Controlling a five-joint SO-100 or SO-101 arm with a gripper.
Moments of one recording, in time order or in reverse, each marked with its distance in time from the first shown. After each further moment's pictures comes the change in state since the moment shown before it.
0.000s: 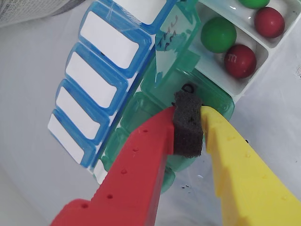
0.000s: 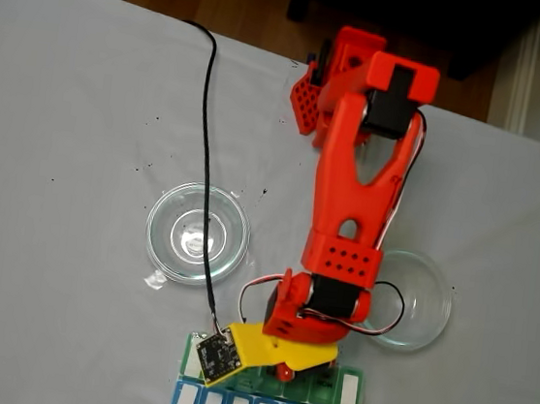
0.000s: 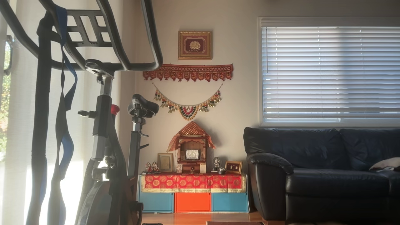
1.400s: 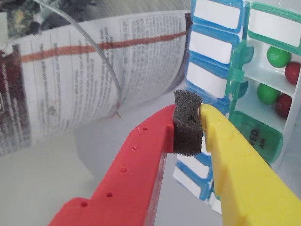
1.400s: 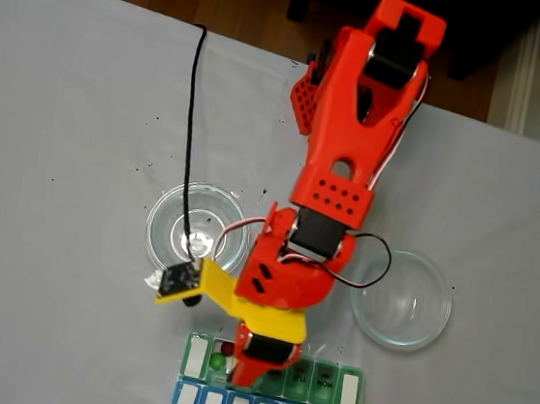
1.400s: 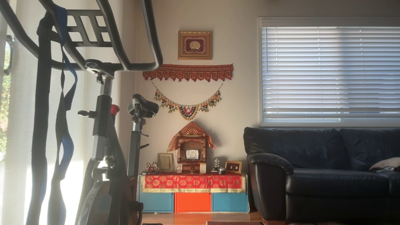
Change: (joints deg) arm 6.9 19.2 14.3 -21.6 18.5
